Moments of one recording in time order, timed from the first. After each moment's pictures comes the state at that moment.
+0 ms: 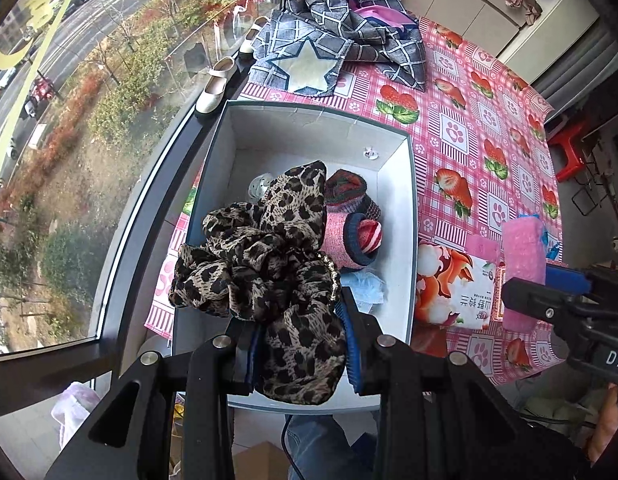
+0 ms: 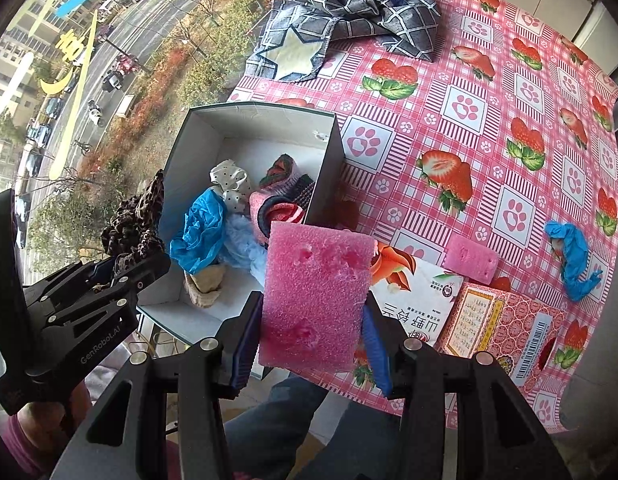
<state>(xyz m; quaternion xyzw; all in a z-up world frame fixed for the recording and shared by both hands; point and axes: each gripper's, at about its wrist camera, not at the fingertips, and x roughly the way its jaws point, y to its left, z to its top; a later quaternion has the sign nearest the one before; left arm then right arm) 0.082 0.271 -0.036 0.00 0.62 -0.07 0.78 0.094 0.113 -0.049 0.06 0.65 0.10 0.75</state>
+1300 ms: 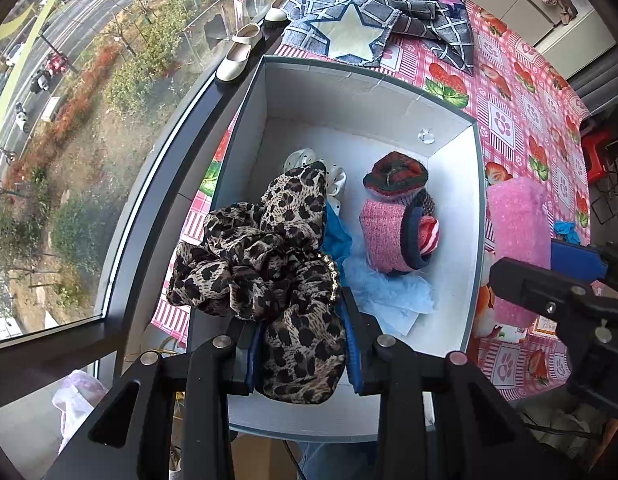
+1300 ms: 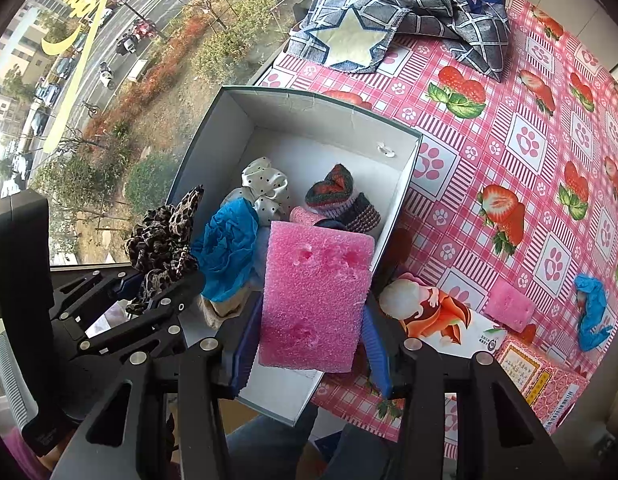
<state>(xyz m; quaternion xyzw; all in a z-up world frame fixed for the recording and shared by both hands) 0.109 0.290 -0.085 0.00 0.66 -0.03 0.75 0.144 0.179 -0.078 0.02 0.67 0.13 0.73</state>
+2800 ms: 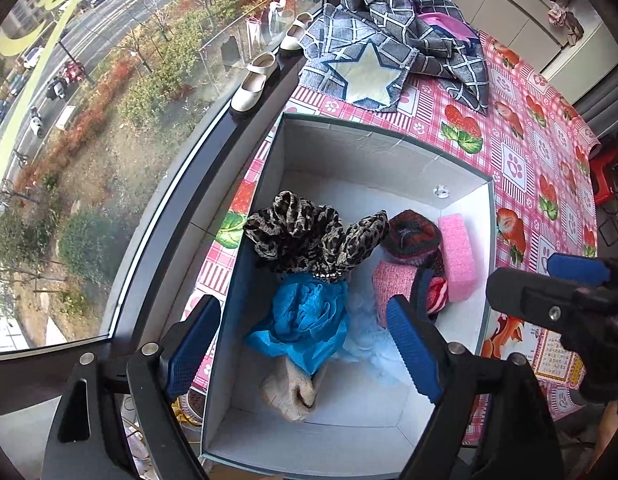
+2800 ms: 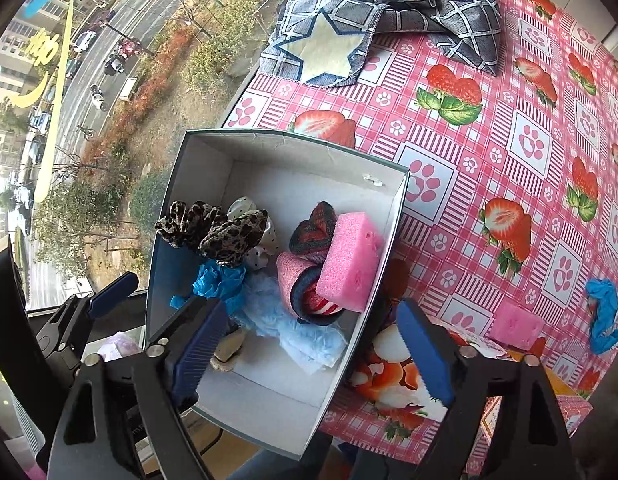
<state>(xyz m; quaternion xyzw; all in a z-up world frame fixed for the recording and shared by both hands) 0.136 0.297 -0.072 0.00 0.62 0.00 0.78 0.186 0.163 -0.090 0.07 0.68 0.12 0.72</state>
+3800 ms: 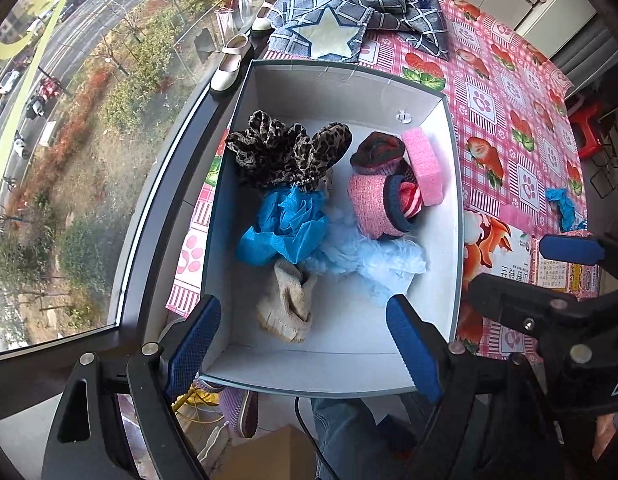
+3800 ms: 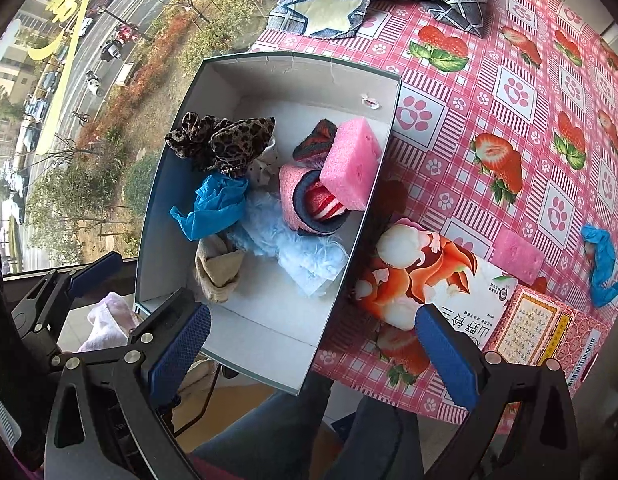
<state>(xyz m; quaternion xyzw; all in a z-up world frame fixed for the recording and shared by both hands) 0.074 0.284 -0.063 0.04 0.65 -0.04 0.76 0.110 0.164 -0.087 0.05 0.70 0.11 0.71</state>
